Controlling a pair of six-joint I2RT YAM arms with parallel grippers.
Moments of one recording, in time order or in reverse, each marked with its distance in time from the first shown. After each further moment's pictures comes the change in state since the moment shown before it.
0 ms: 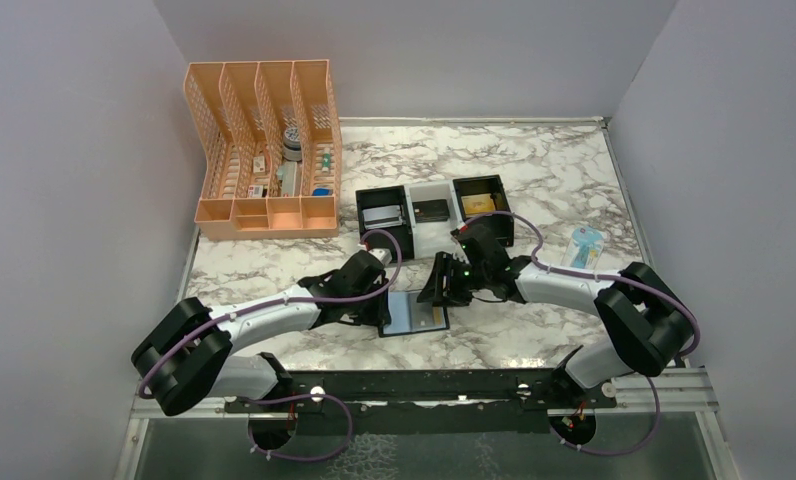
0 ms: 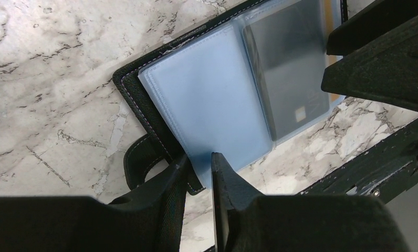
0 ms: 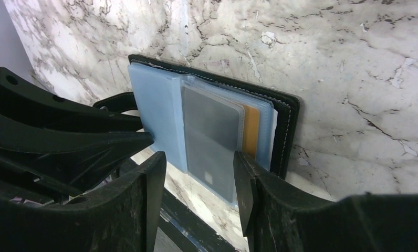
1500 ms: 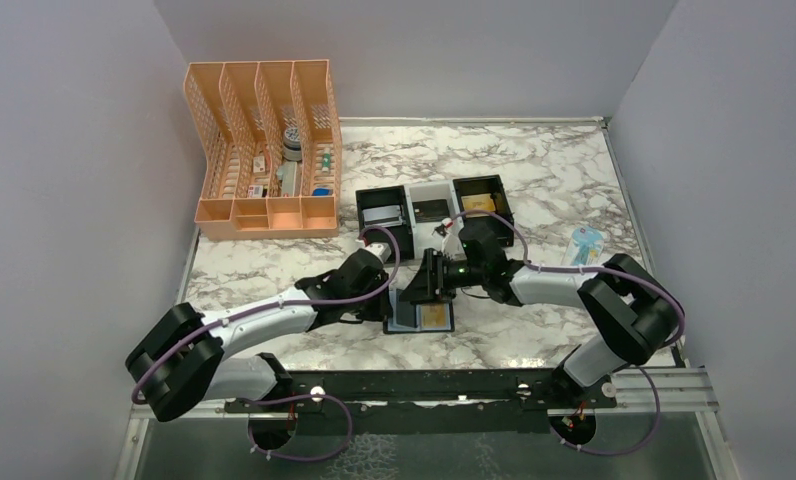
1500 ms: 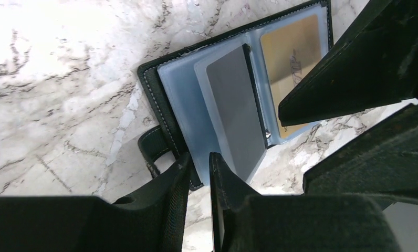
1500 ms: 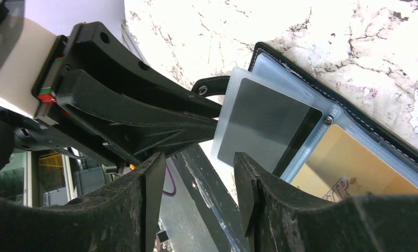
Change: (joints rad) left arm -0.014 -0.025 0.000 0.046 -0.050 -0.021; right arm 0.000 0.073 -0.043 0.381 -0.299 0.063
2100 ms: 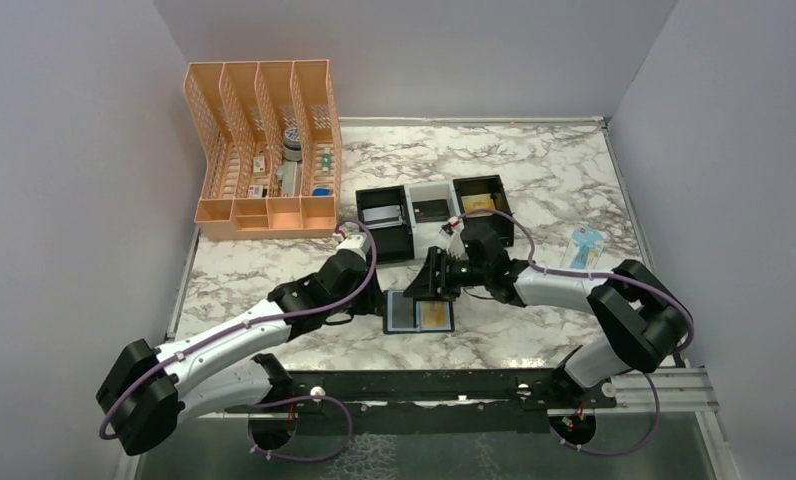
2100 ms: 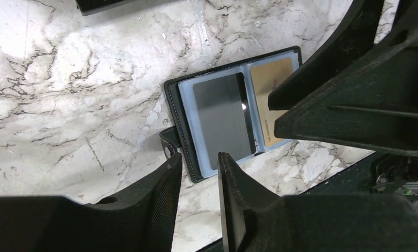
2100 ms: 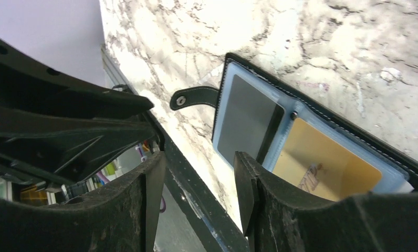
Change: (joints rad) left arm 0.000 -0.240 0.000 -0.118 -0.150 -0.051; right arm 0.000 -0.046 0.000 -0.080 0.106 -0.009
